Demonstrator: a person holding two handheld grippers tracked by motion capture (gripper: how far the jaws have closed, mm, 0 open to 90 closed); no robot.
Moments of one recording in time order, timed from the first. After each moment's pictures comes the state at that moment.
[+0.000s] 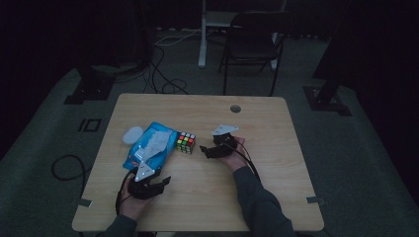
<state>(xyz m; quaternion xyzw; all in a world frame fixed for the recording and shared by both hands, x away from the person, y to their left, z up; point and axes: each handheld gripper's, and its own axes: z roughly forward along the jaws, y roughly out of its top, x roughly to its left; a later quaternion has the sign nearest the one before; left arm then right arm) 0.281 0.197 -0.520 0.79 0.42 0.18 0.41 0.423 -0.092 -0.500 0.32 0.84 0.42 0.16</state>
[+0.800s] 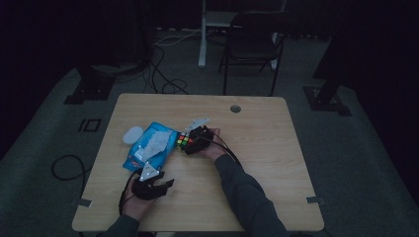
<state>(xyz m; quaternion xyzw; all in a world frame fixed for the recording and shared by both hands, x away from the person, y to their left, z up) 0.285 0.191 -0.529 0.80 0.41 0.16 0.40 0.460 -0.017 -0.508 0.24 0.88 0.38 0.13</state>
